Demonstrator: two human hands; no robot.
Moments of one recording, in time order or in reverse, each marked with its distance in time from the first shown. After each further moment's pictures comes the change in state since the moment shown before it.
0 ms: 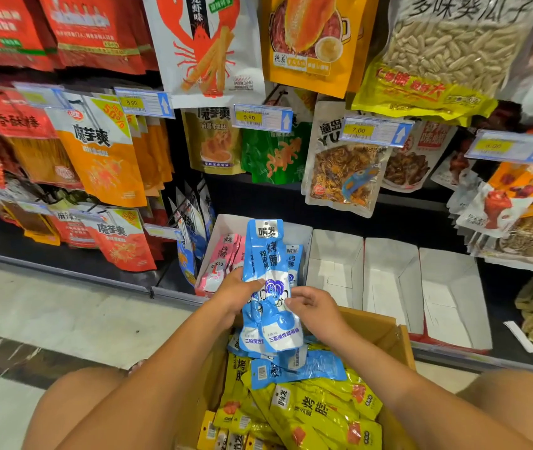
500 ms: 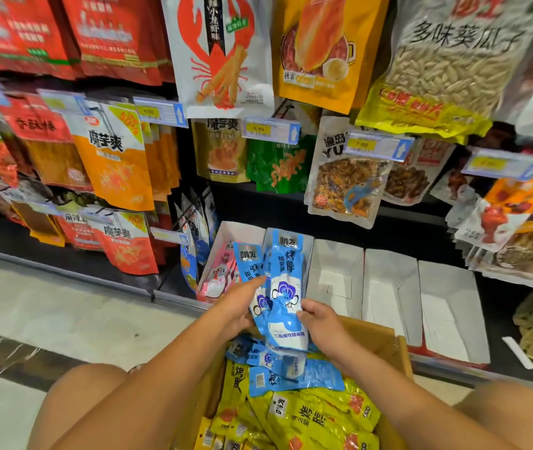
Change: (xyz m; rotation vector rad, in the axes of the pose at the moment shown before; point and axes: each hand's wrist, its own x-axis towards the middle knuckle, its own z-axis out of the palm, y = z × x) left_hand -0.016 0.000 0.008 -0.157 -0.065 -0.132; right_hand -0.018 0.001 -0.003 0.070 -0.052 0.085
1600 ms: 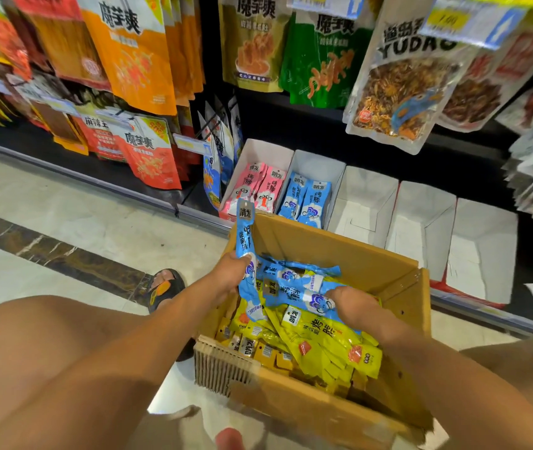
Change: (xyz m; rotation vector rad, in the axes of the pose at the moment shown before) left_hand -0.001 -0.121 -0.074 0.173 0.213 -0.050; right_hand 0.014 0.136 -0.028 -1.503 -0.367 -0.037
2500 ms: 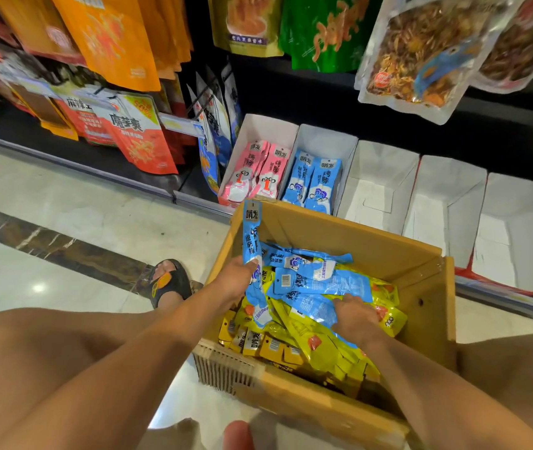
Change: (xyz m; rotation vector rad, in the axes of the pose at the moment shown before) left_hand 0.037 -0.043 0.009 0.021 -0.067 -0.063; right_hand 0.036 -0.009 0.082 0.028 -0.068 0.187
